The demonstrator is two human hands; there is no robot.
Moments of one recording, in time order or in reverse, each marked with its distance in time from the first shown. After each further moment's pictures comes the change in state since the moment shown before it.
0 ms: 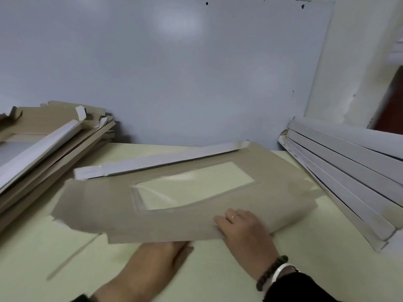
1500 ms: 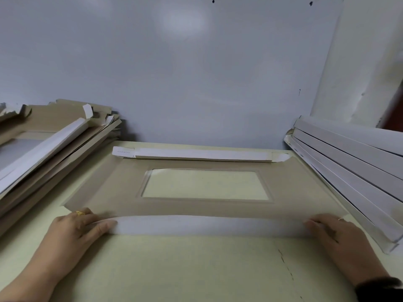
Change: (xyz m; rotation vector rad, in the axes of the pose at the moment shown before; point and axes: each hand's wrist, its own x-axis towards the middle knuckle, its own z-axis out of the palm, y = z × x) left_hand -0.053 -0.107 -0.057 -0.048 0.276 -0.424; right_hand -0.070 0.111 -0.022 0.490 0.080 0.539
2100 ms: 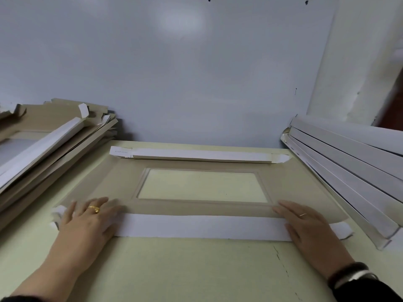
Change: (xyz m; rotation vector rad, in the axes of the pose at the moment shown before) left_hand 0.009 0.031 0.018 0.335 -0.116 -0.060; right_hand 0.010 -0.016 0.026 -0.412 -0.053 -0.300
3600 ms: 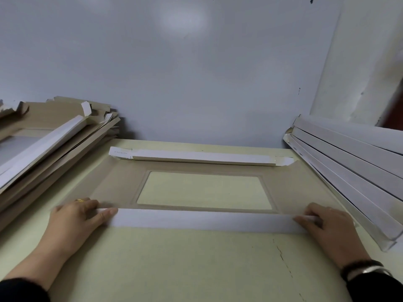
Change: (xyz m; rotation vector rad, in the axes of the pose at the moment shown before) left_hand 0.017 -0.038 0.003 -0.266 0.078 -0.102; right_hand -0.001 0.027 -0.005 0.275 0.039 0.310
